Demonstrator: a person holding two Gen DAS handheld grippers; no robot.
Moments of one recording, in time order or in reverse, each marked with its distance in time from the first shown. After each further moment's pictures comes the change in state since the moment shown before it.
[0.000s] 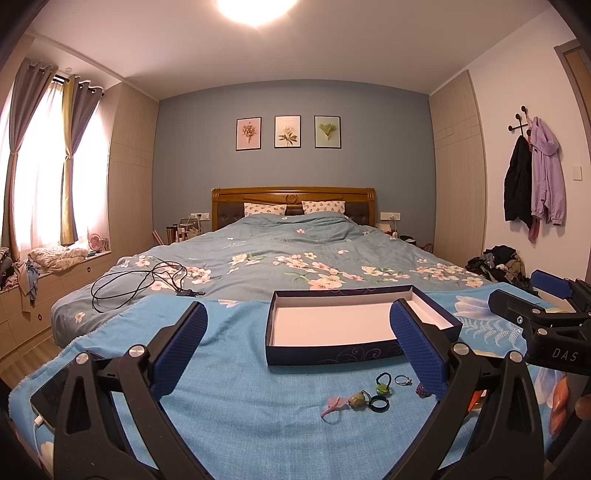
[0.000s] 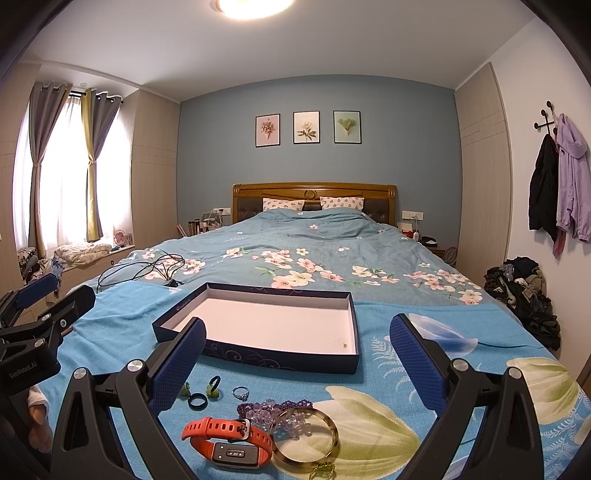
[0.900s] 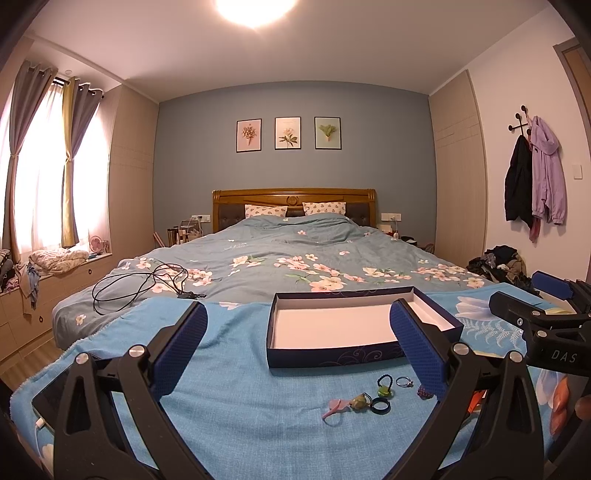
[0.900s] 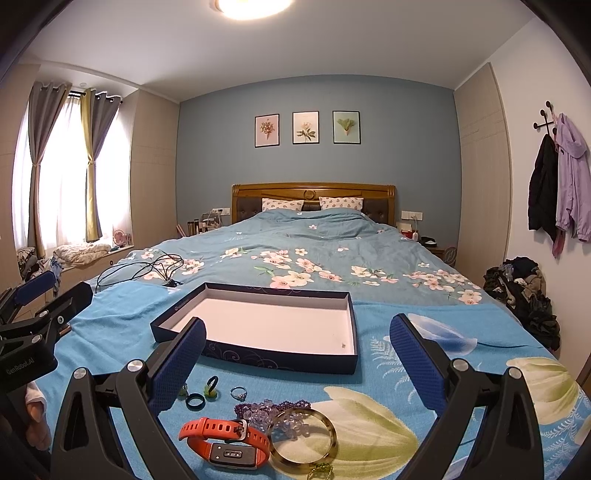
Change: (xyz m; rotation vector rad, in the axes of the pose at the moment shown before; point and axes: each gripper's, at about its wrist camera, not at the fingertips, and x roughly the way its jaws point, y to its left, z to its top) left arm 0.002 0.000 0.002 0.006 -0.004 0.003; right arm 0.000 -0.001 0.000 -0.001 0.003 0.000
